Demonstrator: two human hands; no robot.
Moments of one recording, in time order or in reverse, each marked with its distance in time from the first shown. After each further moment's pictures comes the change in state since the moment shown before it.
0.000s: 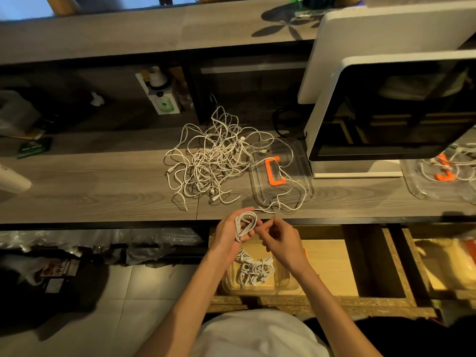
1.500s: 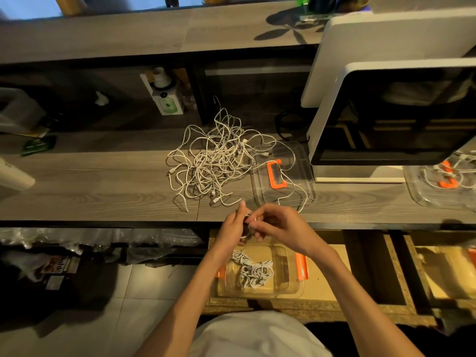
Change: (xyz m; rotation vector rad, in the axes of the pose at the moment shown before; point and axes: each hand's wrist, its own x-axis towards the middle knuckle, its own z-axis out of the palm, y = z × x) left_hand -0.011 0.007 0.004 0.569 -0.034 0.199; right_hand 0.023 -0.053 -0.041 0.067 -0.457 -0.286
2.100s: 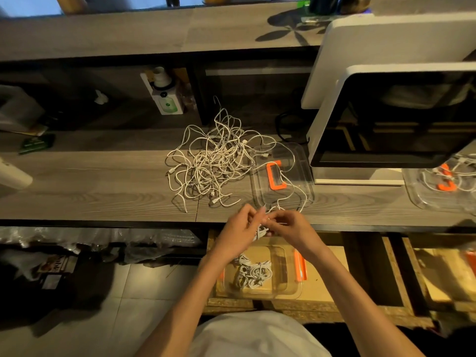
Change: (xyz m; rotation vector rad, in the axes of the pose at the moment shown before) left_hand -0.008 0.015 0.003 0.508 -0.007 0.265; right_hand 0.000 0.033 -0.005 0.236 0.210 0.290
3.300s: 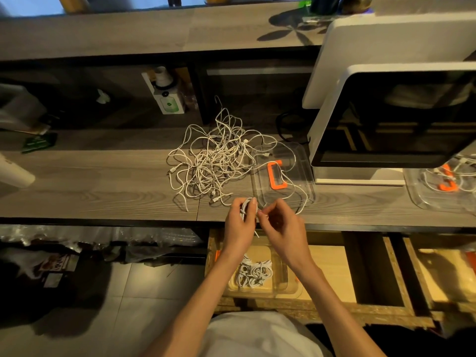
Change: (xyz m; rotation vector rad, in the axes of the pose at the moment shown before) left_hand 0.008 -0.003 0.026 -0.375 0.380 -0.053; right_hand -0.022 -0.010 0.035 -0.332 0.299 -0.396
